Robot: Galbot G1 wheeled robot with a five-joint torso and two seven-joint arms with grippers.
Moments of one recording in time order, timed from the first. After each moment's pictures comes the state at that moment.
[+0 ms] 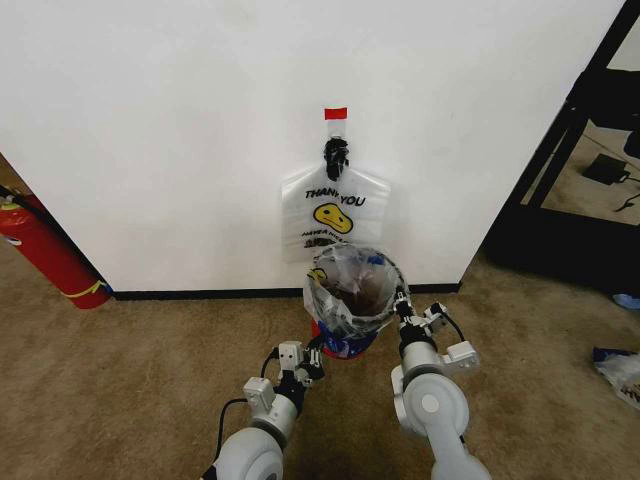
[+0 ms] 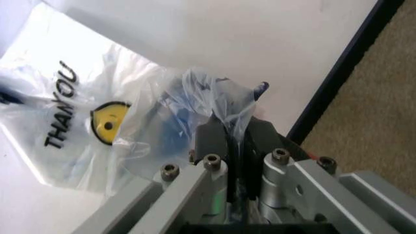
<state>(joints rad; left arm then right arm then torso) 1.31 -1.15 0.07 -1.93 -0.64 0.02 -0.30 -1.31 1.56 0.36 1.99 1.05 0.01 0.42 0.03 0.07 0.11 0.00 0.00</state>
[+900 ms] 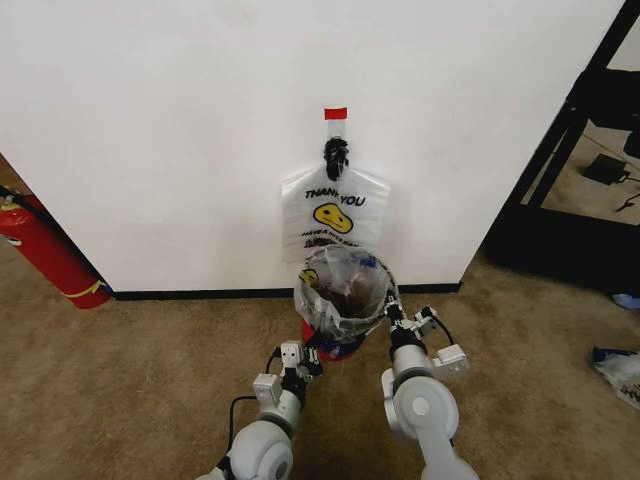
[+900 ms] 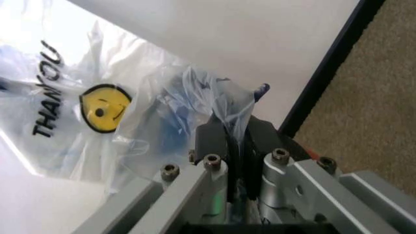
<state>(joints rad) 1.27 -1.17 0.09 -1.89 -0.62 0.02 -0.33 -1.31 1.60 0.34 1.96 1.05 0.00 0.43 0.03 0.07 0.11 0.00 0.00</state>
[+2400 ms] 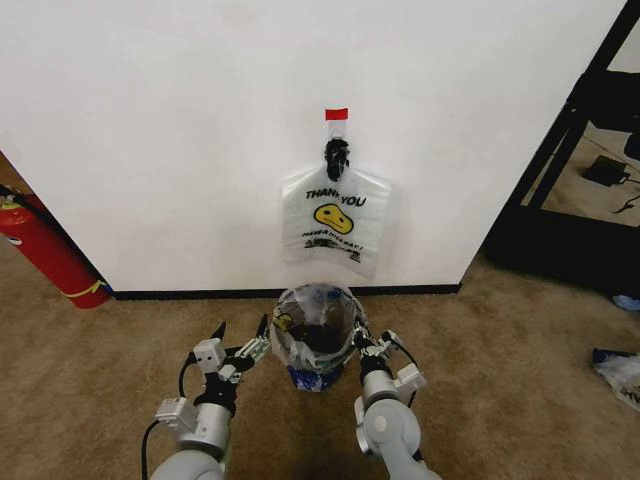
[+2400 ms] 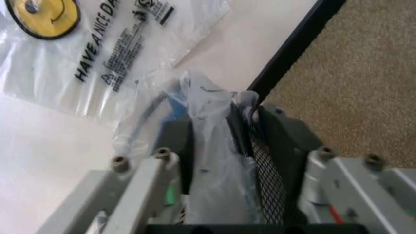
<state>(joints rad) 1.58 -1.16 -0.25 -2.16 -0.56 -0.10 -0.30 -1.33 1.61 0.26 1.74 0.91 0.05 0.27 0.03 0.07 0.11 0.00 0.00</state>
